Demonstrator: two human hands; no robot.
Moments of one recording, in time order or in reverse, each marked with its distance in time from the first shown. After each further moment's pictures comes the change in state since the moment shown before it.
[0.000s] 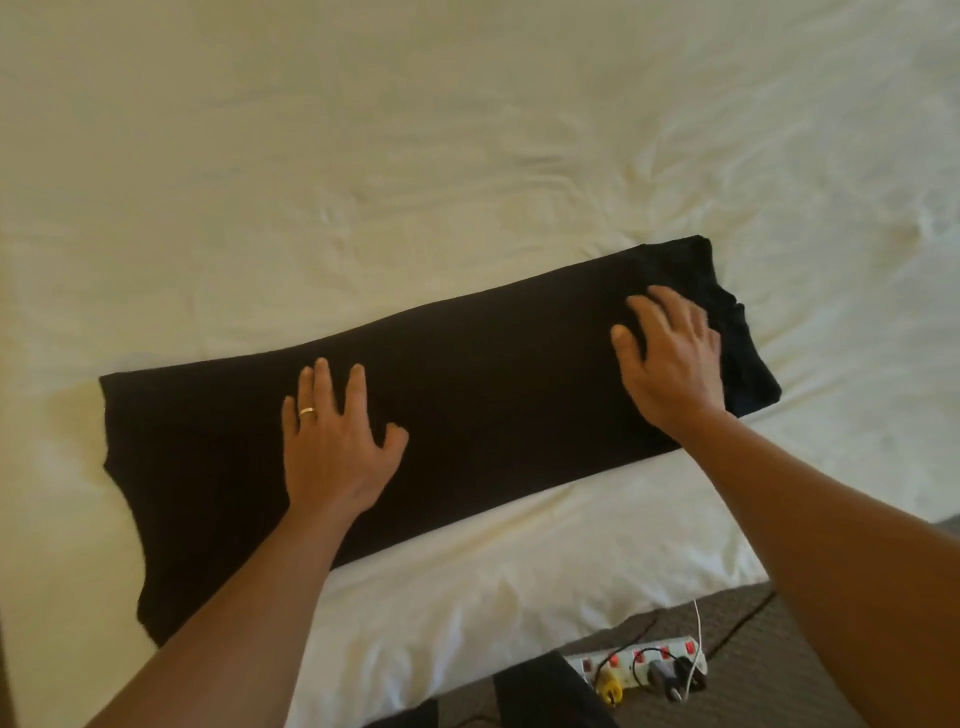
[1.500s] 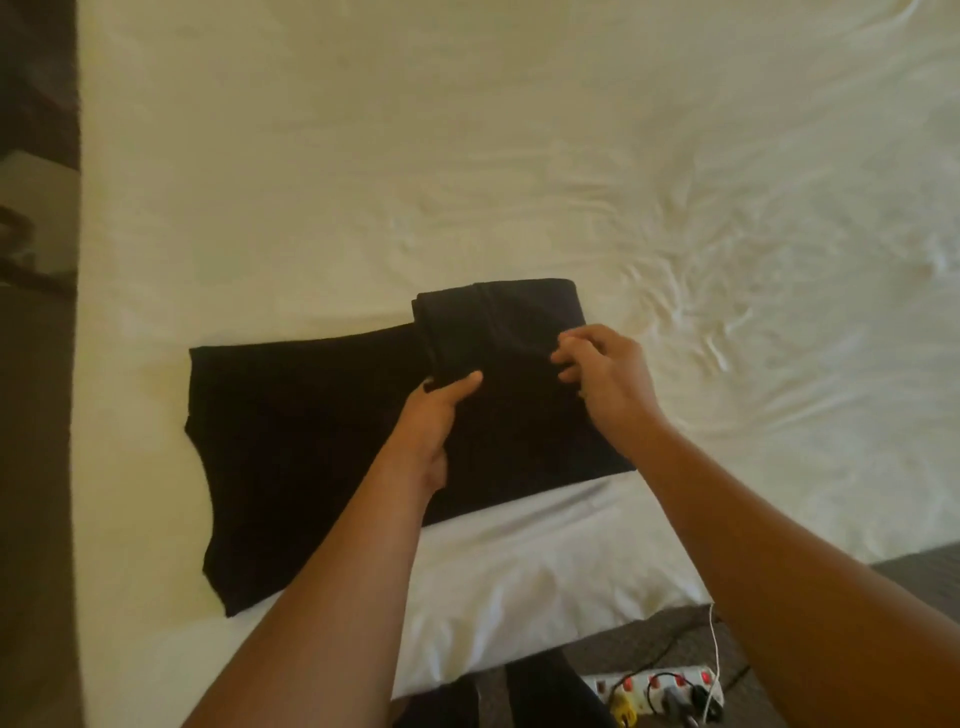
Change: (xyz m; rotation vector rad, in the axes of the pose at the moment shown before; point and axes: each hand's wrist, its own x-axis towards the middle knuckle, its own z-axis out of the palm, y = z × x) left_hand -0.022 0.041 -0.060 -1.756 -0.421 -0.502; right_hand -0.045 -0.140 -0.029 0.944 -0.284 0.314
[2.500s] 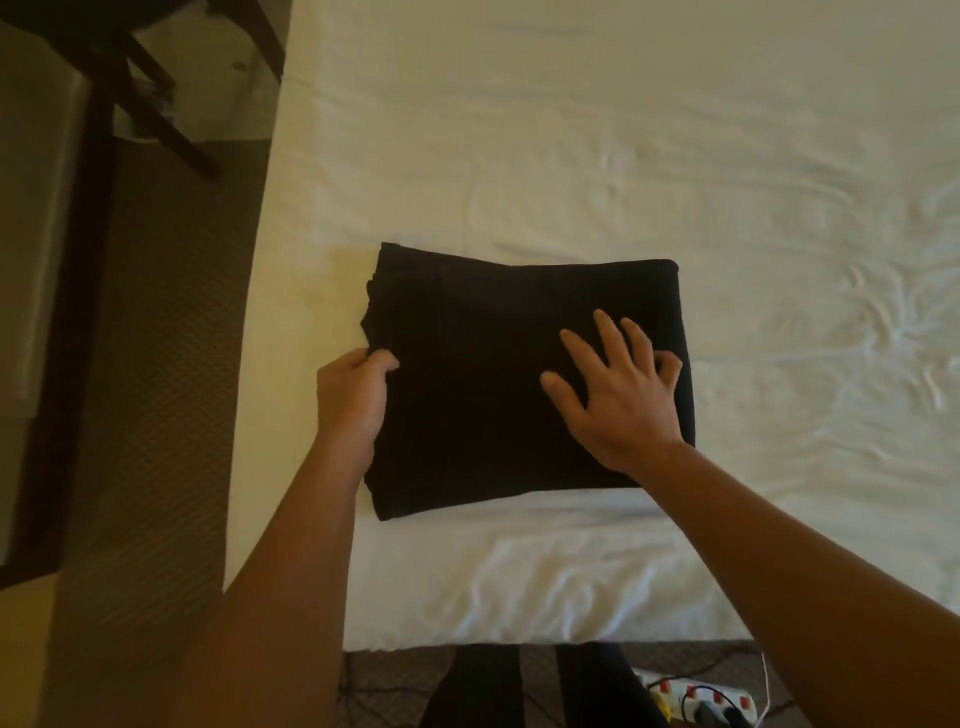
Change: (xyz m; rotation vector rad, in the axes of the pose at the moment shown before) left_hand -0.014 0.004 -0.251 0.165 0.557 0.210; right_hand -0.020 0.044 0.174 -1.222 -0.121 -0.571
